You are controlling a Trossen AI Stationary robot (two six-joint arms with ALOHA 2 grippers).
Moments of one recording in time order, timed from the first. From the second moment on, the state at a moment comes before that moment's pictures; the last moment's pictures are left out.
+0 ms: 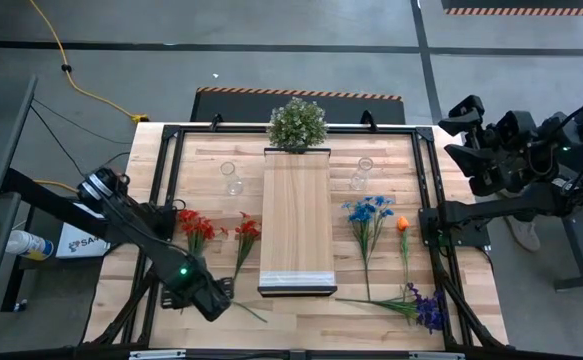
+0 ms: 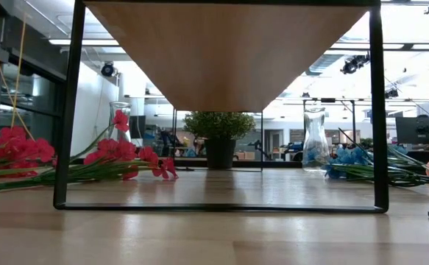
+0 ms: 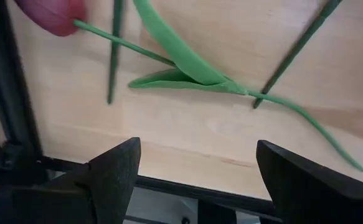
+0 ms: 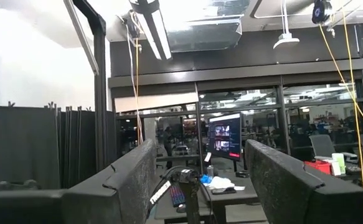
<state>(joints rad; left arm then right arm) -0.76 1.60 1.15 -0.96 0.17 -2.52 -0.04 0.65 1.18 -0.07 -0.06 0.10</state>
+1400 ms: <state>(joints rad) -0.61 1.74 1.15 -0.91 0.21 -2.57 -0.04 0.64 1.18 -0.06 -0.09 0.07</state>
